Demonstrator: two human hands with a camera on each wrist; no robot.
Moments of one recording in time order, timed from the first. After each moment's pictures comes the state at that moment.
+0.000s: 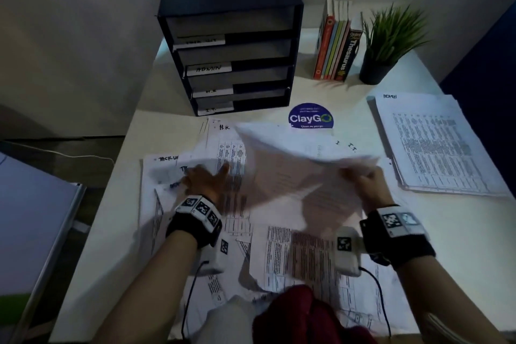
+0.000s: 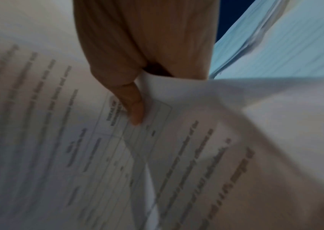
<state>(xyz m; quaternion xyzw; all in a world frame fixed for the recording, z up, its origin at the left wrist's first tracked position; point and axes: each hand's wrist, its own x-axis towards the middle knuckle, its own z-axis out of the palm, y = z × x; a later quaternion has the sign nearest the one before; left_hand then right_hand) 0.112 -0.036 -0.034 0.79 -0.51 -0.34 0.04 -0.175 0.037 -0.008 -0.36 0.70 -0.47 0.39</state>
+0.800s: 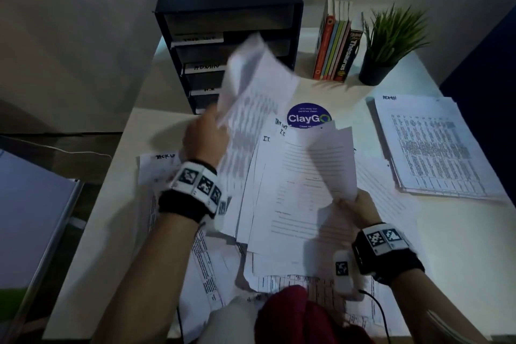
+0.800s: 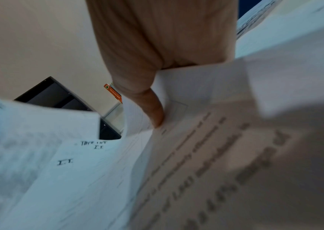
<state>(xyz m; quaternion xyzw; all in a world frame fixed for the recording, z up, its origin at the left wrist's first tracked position) 0.084 -0.056 0.065 0.70 -0.64 -0.18 0.25 -0.175 0.062 -0.037 -0.38 0.80 -0.27 0.38</state>
